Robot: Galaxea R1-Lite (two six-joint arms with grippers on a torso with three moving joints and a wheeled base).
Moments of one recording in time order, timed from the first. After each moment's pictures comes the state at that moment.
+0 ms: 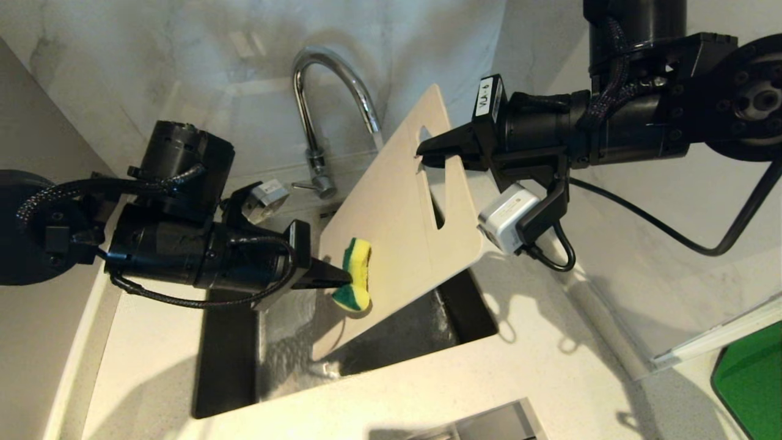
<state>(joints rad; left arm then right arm) -0.63 1.70 -1.31 0.17 -0.38 -0.76 0.40 1.73 -1.72 0.25 0.62 -2.37</state>
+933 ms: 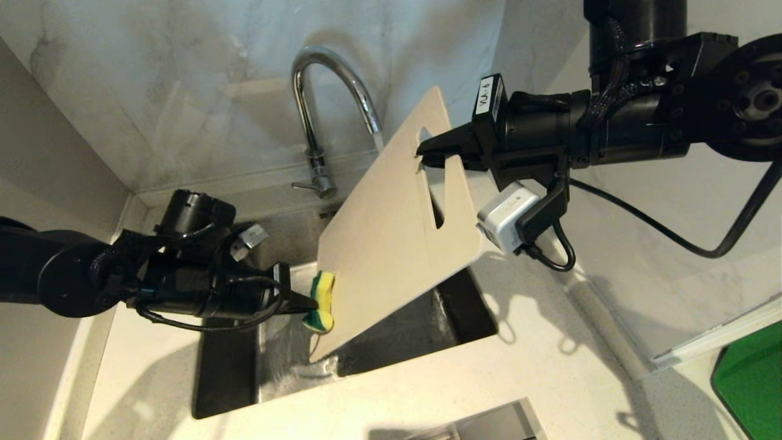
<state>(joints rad) -0.44 1.80 -1.10 0.00 -0.38 -0.67 0.40 1.73 -1.72 0.24 0.62 -2.35</state>
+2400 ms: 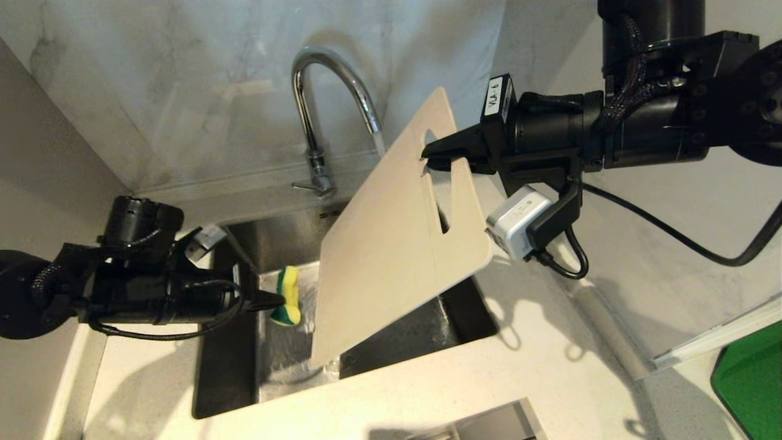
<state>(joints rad) -0.33 1.69 -0.95 -0.13 -0.39 -0.65 0.40 1.69 -1.67 0.24 0.62 -2.34</state>
